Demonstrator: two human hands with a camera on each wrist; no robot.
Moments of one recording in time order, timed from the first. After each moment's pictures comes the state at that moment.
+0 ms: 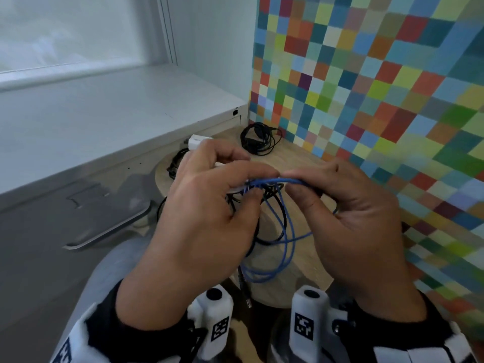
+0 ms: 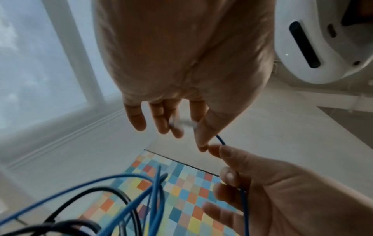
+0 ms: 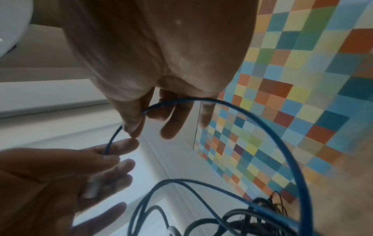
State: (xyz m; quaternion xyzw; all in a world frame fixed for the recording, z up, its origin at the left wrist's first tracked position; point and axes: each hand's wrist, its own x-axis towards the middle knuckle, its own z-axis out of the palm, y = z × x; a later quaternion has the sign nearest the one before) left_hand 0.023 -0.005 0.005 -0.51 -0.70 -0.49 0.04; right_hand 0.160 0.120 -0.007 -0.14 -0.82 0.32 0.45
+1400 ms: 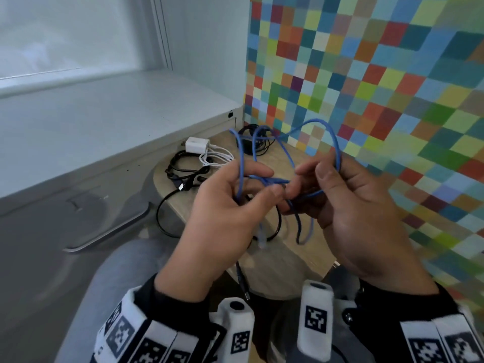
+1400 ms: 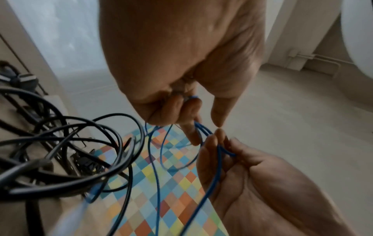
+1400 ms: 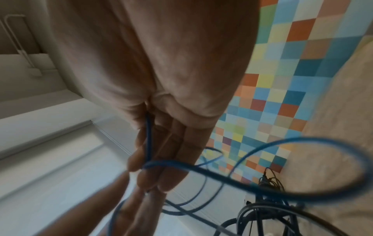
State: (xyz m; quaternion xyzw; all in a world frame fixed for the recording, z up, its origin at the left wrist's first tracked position) left_hand 0.036 0.020 -0.017 -0.38 -0.57 -0.69 -0.23; right_hand 0.167 0.133 -0.005 -0.13 -0.64 0.66 0.36
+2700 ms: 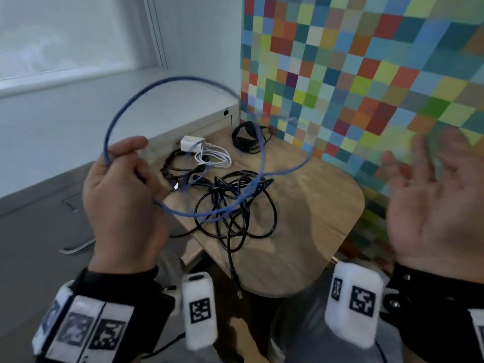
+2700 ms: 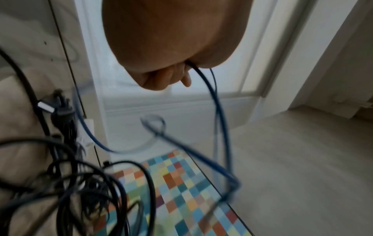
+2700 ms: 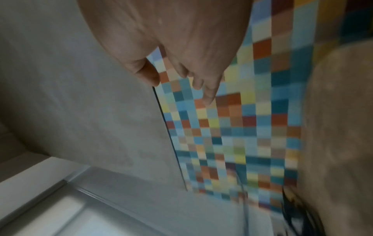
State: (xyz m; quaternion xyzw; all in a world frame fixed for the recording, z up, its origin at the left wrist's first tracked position) left_hand -0.026 -0.004 -0.013 -0.09 -0.47 -0.87 -0.09; right_hand 0.212 0.190 -0.005 -0.20 -0.31 0.66 0.65
